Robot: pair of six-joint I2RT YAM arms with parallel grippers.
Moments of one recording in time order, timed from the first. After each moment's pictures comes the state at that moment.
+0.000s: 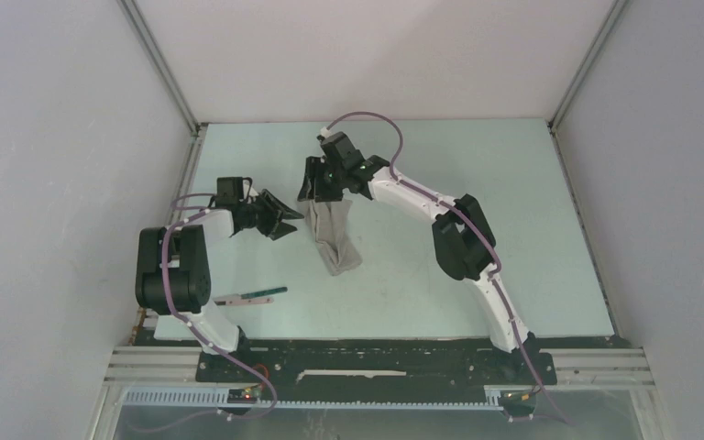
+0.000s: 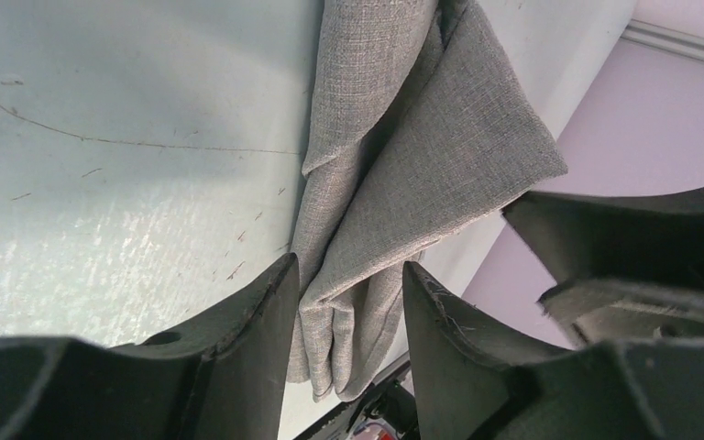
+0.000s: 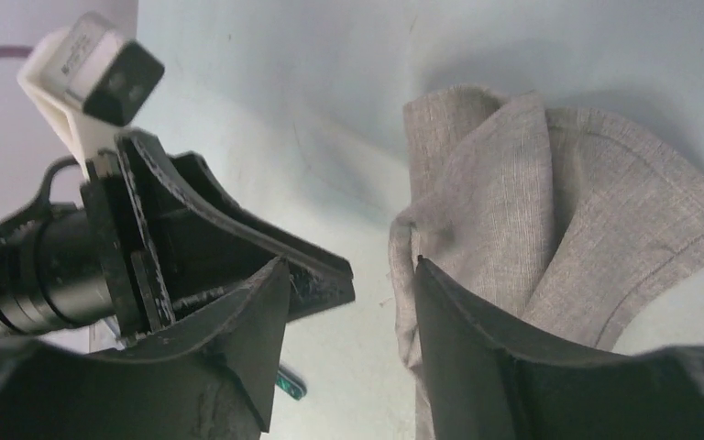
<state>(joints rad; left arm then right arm) 0.05 1.66 0.85 -0.13 0.63 -0.88 0.75 2.34 2.08 -0.44 -0.22 0.68</state>
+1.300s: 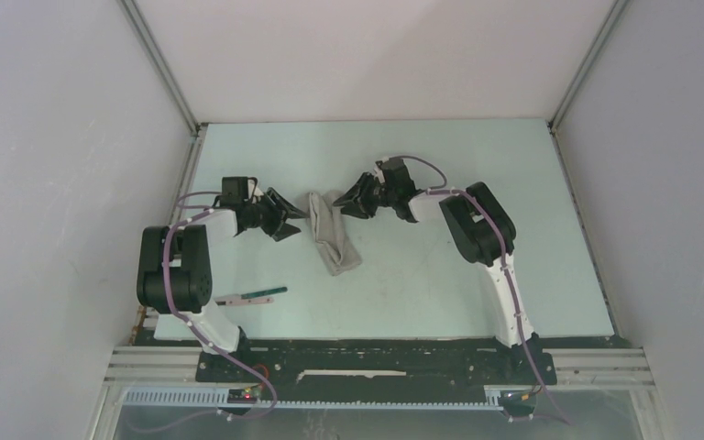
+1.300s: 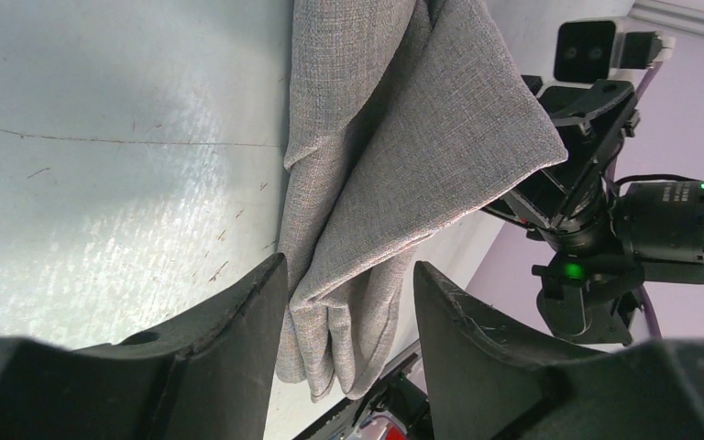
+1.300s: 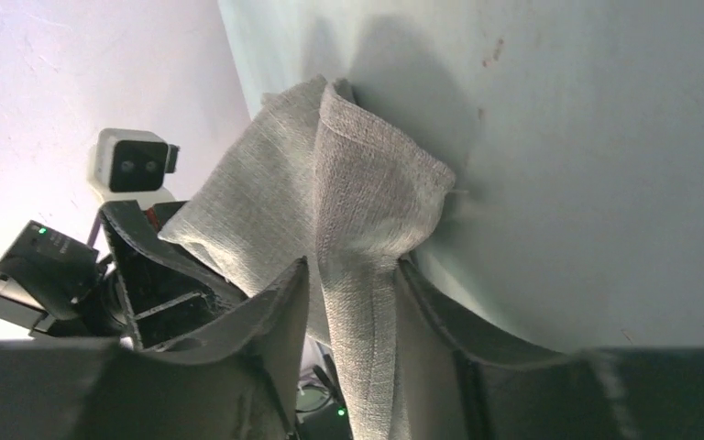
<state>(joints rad) 0.02 1.67 0.85 -0.11 0.63 -0.88 0.52 2.33 1.43 0.38 -0.62 1.24</state>
